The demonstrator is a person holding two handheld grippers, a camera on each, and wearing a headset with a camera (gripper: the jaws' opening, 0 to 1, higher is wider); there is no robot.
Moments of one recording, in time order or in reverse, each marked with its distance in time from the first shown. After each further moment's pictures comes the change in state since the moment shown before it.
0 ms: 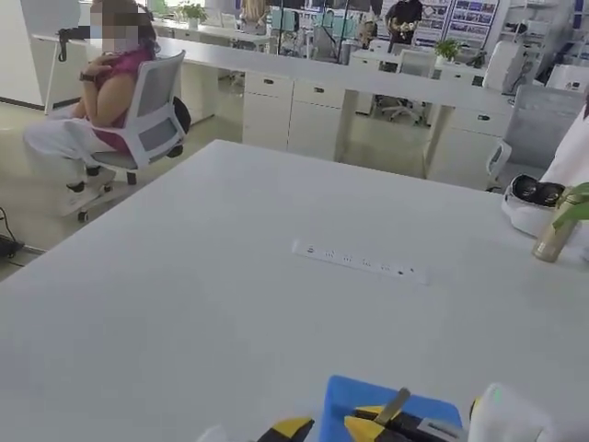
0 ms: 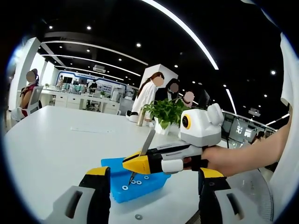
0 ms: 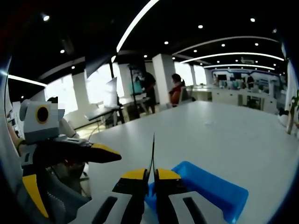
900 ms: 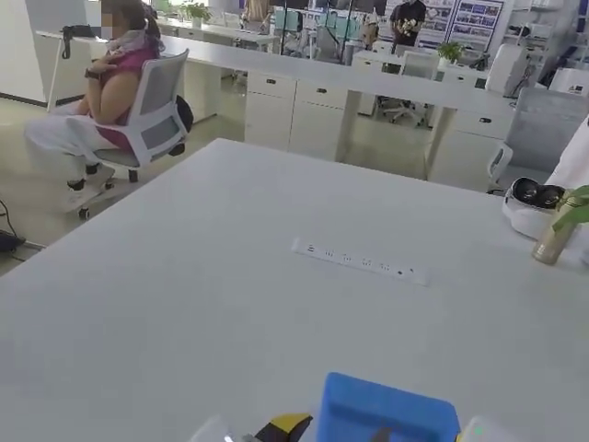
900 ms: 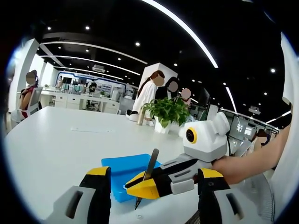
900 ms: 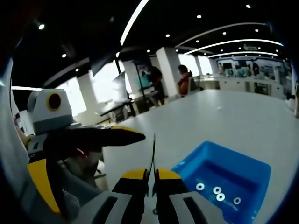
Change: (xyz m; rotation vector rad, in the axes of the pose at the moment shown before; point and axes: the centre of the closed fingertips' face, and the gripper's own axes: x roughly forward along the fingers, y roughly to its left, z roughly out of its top) left arm 0.000 -0.001 -0.002 0.013 0.012 0.003; right arm -0.004 0.050 -0.027 0.077 0.064 0.105
